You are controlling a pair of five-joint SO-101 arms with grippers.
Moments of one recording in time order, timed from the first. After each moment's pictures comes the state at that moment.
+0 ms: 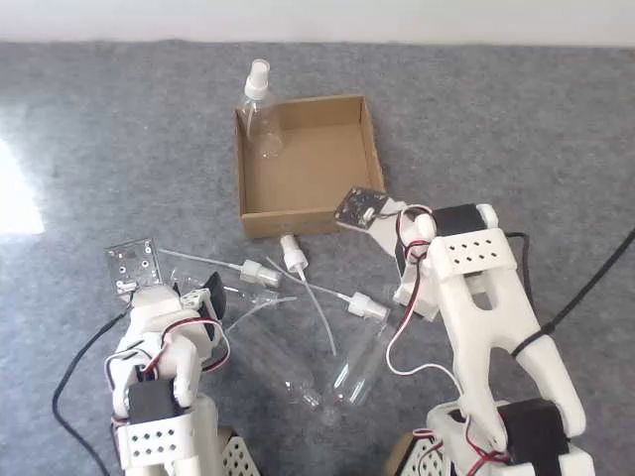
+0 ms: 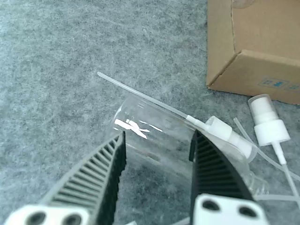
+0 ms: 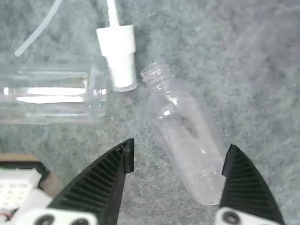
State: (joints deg) left arm -15.6 -100.8 97.3 61.7 12.4; right arm -15.4 -17.4 33.6 81.3 47.3
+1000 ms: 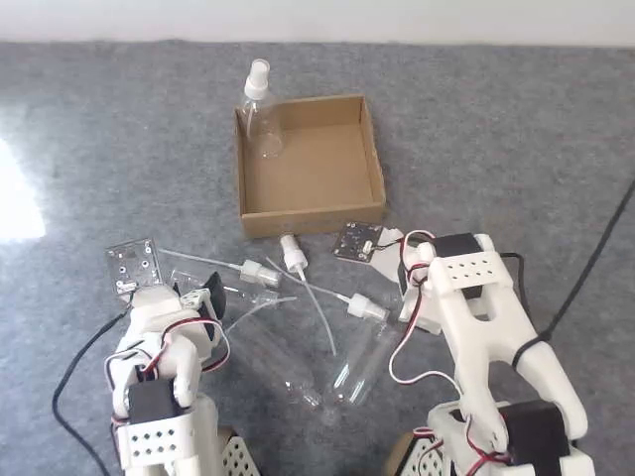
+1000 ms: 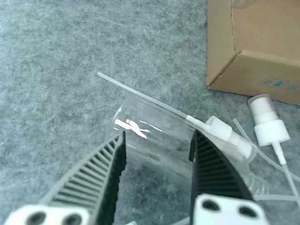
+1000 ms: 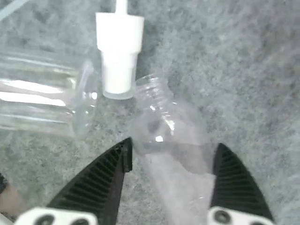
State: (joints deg) left arm -15.6 -100.8 97.3 61.7 12.4; right arm -13.3 -17.5 47.1 65.2 56.7
